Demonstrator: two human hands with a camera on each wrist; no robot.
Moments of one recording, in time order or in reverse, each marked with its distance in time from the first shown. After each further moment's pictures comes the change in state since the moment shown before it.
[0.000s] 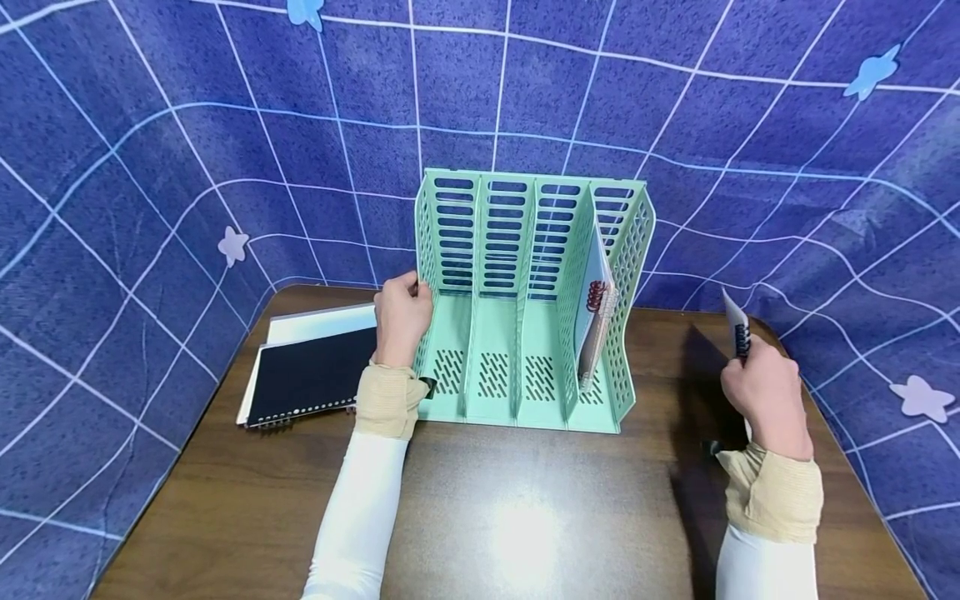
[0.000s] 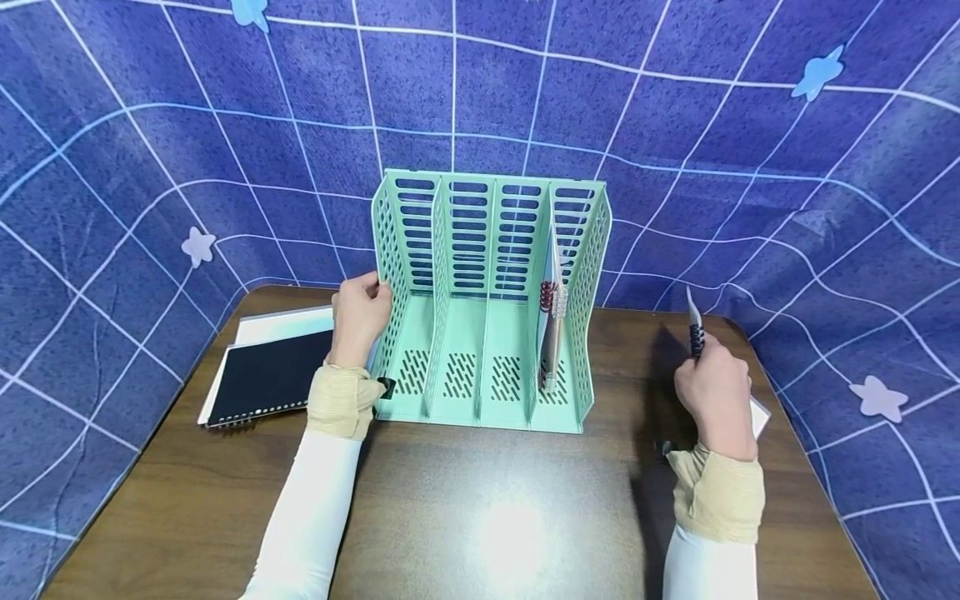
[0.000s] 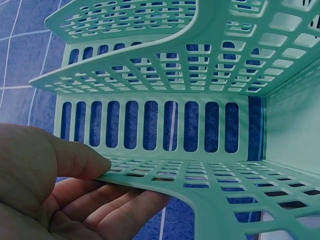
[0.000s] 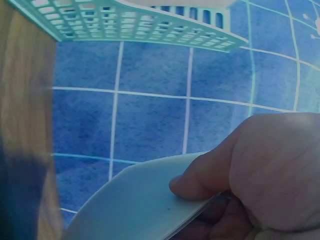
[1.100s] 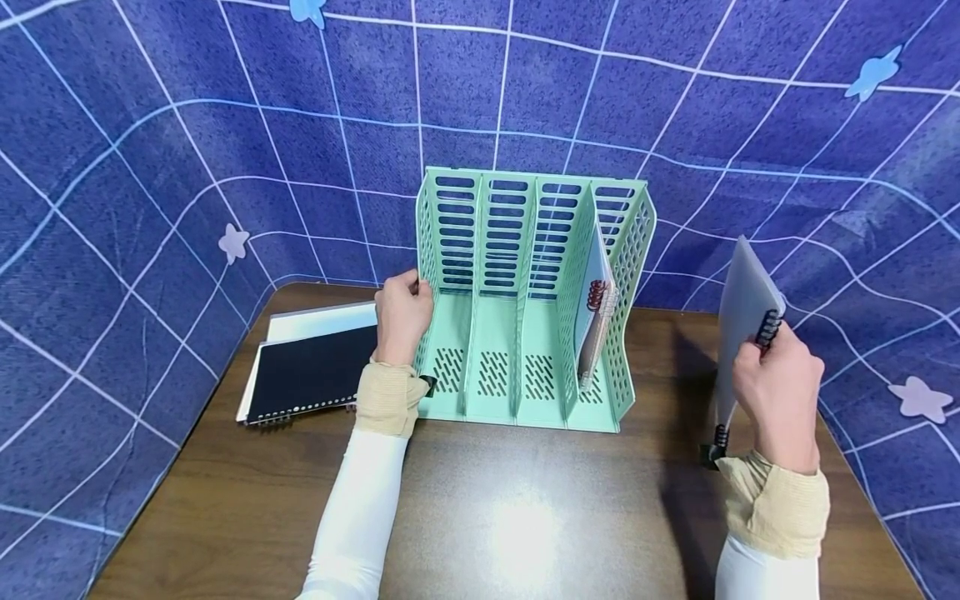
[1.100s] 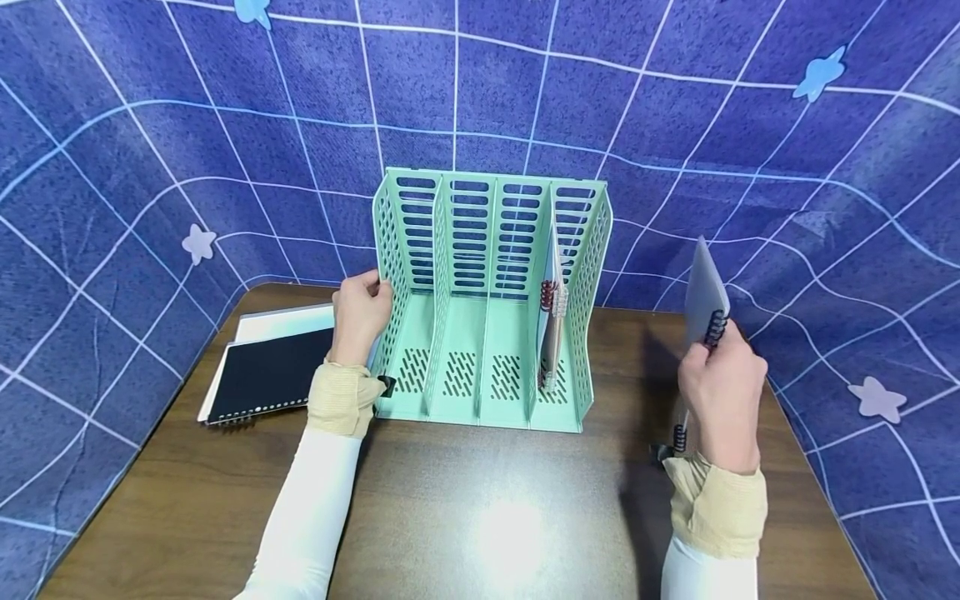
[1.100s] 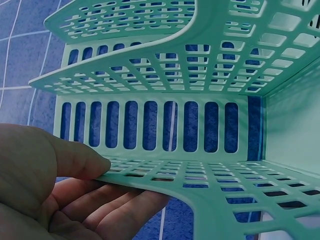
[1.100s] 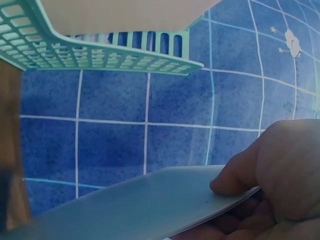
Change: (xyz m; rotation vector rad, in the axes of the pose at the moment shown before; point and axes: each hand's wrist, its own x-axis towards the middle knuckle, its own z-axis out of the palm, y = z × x) left_hand 0.000 -0.002 0.000 -0.003 -0.009 -0.004; right_hand -0.013 -0.032 -0.018 0.137 0.315 0.039
